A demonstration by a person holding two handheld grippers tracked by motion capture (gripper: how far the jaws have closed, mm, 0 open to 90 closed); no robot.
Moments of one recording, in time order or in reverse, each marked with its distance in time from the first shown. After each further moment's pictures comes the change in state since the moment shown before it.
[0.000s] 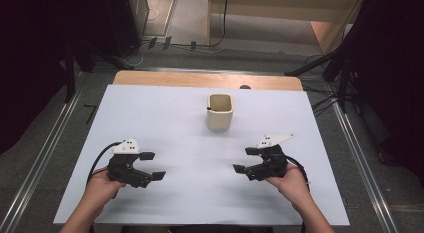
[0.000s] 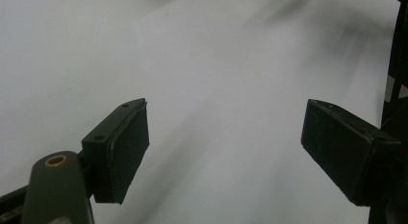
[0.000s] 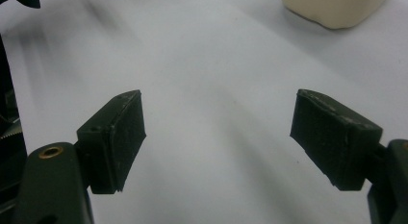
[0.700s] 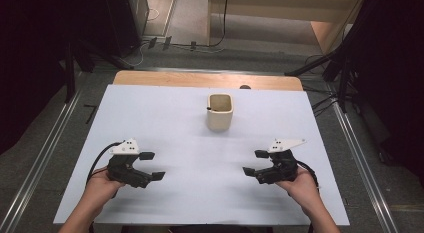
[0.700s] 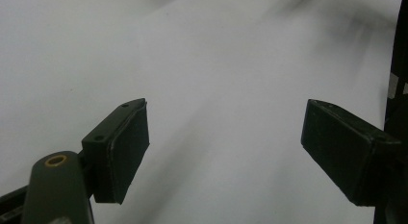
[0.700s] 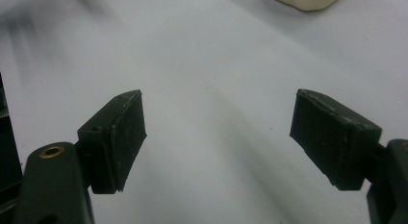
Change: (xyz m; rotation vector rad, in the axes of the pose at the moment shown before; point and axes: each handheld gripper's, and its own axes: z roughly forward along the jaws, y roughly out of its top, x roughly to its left) left arm 0.002 -0.002 0.000 -0.014 -0.006 0.006; right arm -0.011 -0.020 -0.016 -0.011 -0.029 -0.002
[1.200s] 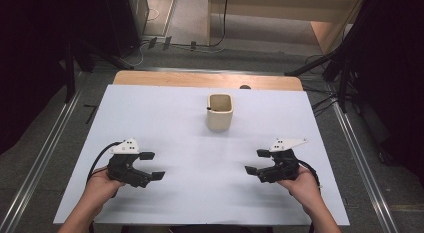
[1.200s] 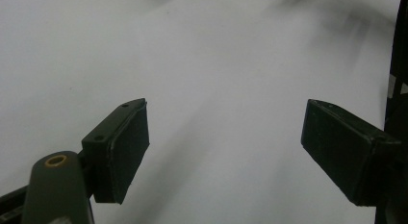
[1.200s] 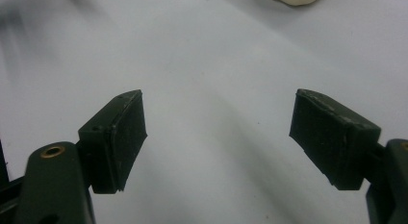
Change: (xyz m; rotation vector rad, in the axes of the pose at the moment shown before) left arm 0.002 -0.001 0.001 0.005 -0.001 0.000; right arm -0.006 -0.003 0.000 0.003 -0.015 0.011
